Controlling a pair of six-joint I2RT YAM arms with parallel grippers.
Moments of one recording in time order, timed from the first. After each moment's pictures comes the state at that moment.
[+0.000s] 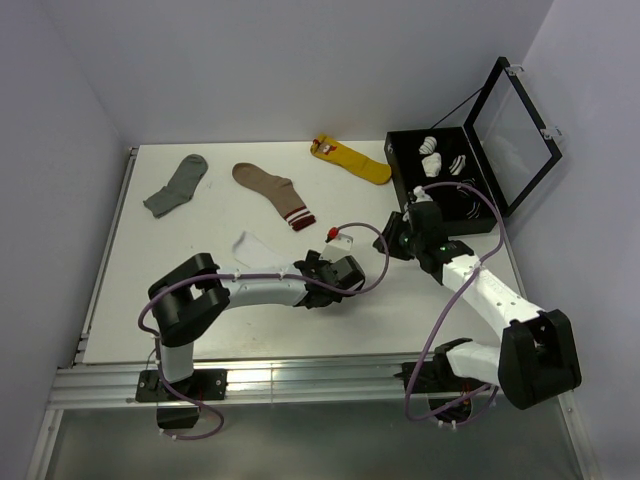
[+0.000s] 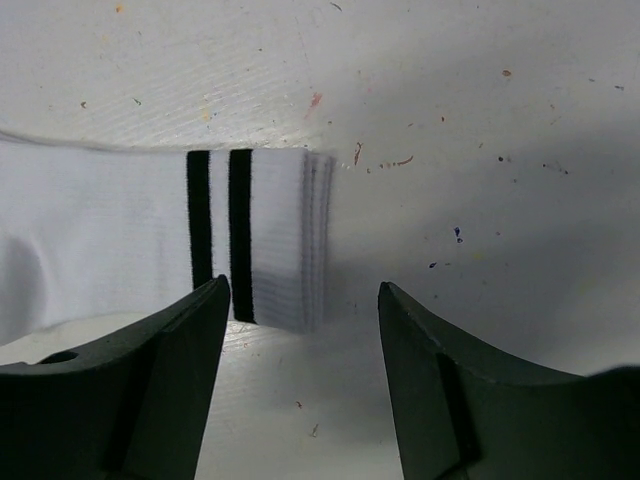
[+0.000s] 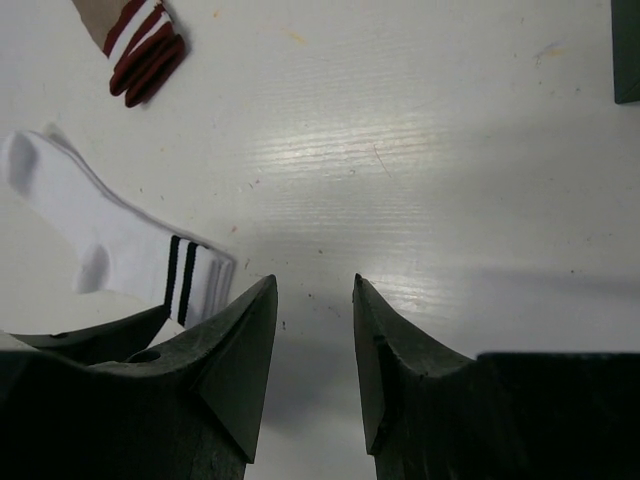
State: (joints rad) left arm -1.14 1.86 1.17 -0.38 -0.61 -0.66; right arm 0.29 1.18 0.69 -0.22 -0.10 0.57
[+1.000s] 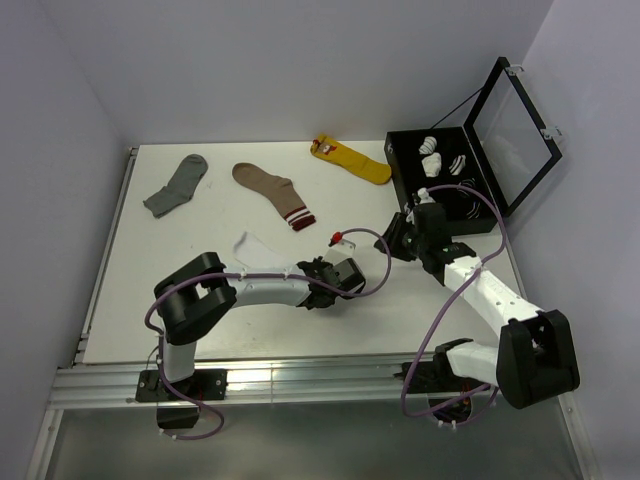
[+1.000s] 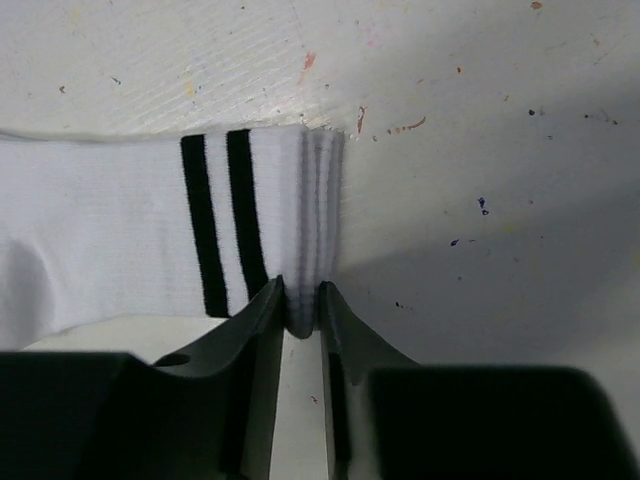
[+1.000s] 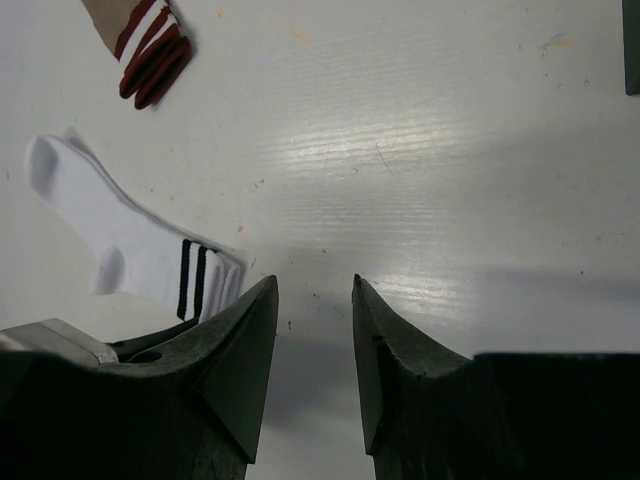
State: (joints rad) left arm -1.14 1.90 1.18 -0.42 -0.58 -0.60; right arm 0.24 1.19 0.67 -0.18 -0.17 0.59
